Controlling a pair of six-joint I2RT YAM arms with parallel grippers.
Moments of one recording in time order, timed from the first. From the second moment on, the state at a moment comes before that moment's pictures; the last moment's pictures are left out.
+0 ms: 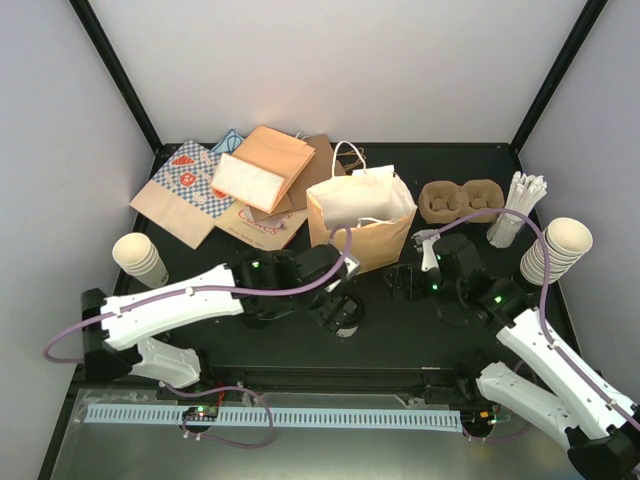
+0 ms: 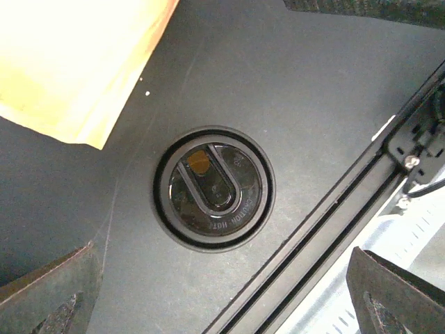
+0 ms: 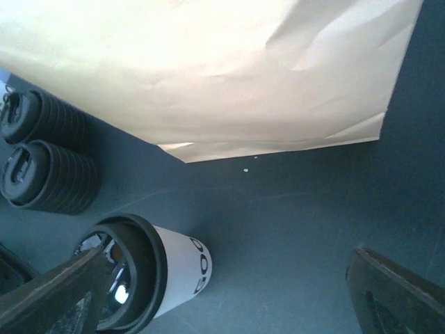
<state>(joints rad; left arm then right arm) -1.21 1.37 1.33 -1.00 -0.10 -0.44 0.60 0.79 0.75 -0.70 -0.14 0.46</state>
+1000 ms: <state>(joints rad) -0.76 0.92 0.82 -0.76 0.23 -0.55 1.08 1.08 0.96 -0.91 0.10 0.57</state>
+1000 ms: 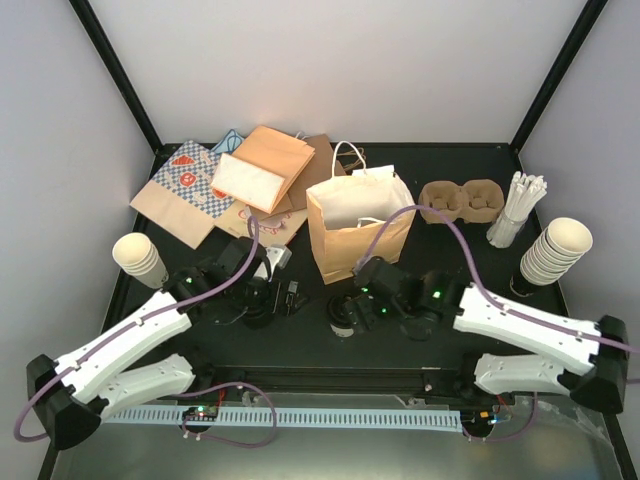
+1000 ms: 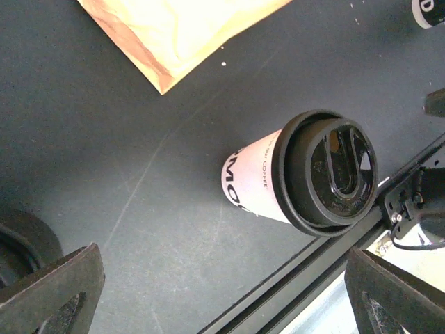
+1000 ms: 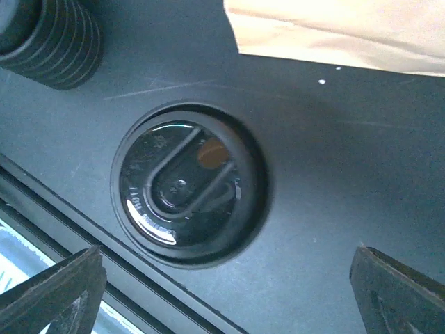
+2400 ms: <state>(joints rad) -0.70 0.94 0.78 -0.71 0.29 -0.52 1.18 1.44 1.13 -0.93 0.20 0.58</state>
